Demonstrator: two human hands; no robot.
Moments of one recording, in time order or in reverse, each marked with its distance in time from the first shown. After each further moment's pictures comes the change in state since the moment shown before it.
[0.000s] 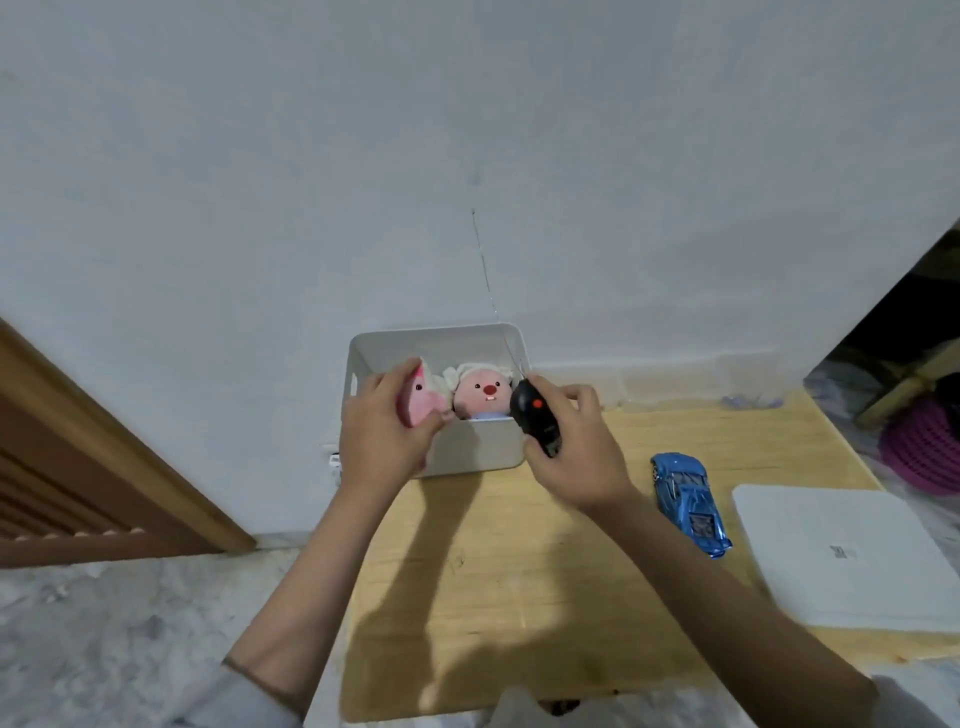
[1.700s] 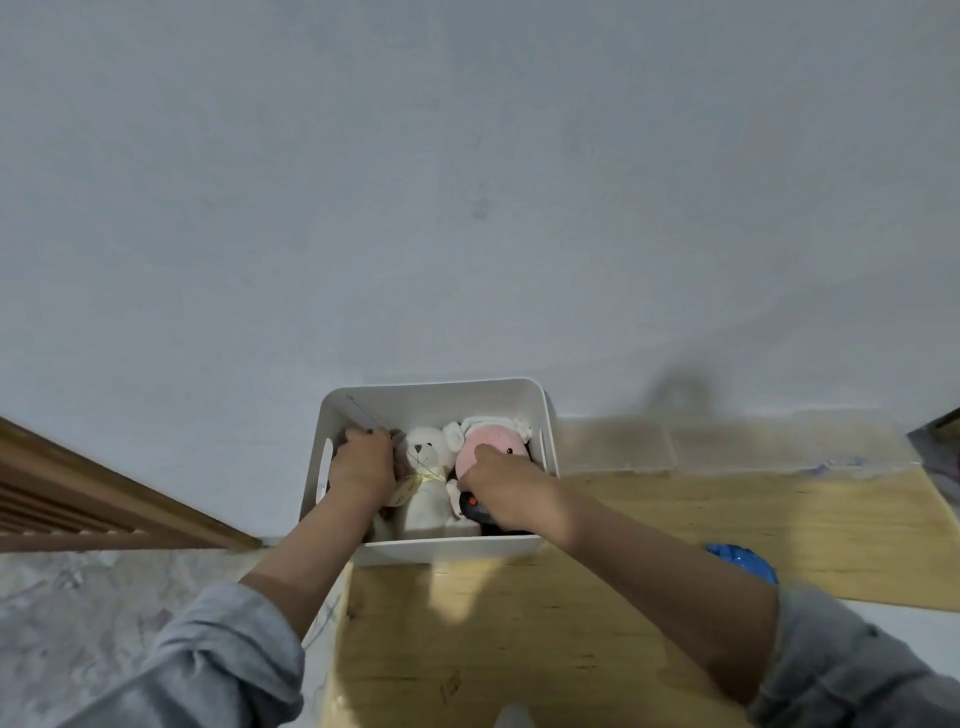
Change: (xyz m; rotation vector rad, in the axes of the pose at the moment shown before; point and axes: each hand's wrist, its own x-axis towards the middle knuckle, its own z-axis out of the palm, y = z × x) left_hand 0.136 -0.095 0.094 0.784 -0.614 -0.353; right_hand 0.157 0.006 0.085 -0.532 -0.930 -0.272
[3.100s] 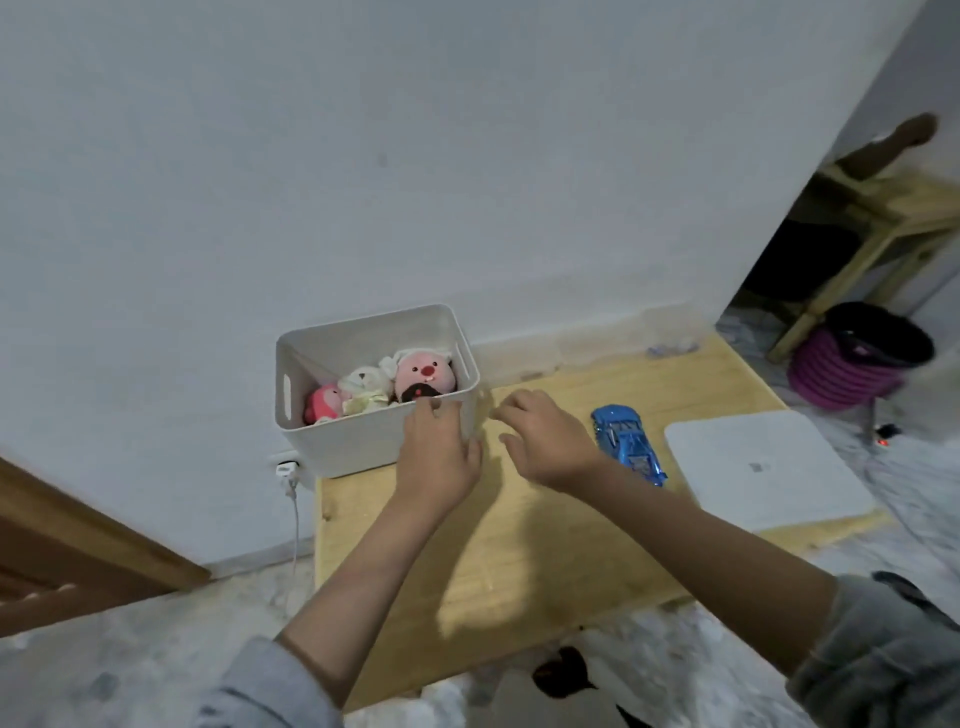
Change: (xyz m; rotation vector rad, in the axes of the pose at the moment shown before) left_hand -0.217 0.063 0.034 -0.479 0.423 0.578; right_hand -0.174 -0.023 0.097 0.206 0.742 0.241
